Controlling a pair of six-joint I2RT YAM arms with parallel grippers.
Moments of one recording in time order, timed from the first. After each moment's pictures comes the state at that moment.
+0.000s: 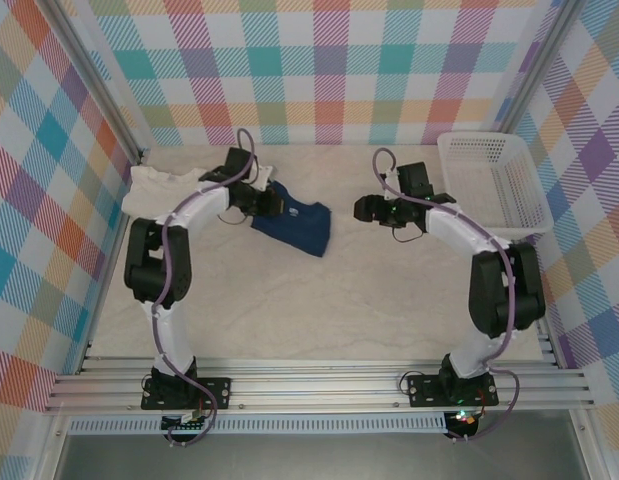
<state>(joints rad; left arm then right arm) -0.25 1.97 1.57 -0.62 0.39 -0.12 0.28 1.67 1.19 -0.38 -0.40 0.35</state>
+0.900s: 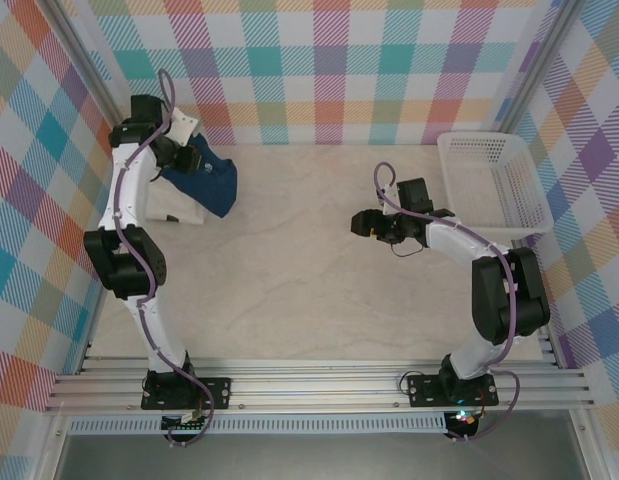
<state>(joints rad) 0.13 2.05 2.13 -1.05 0.26 0.43 0.29 1.65 1.05 -0.29 -0.53 0.41</state>
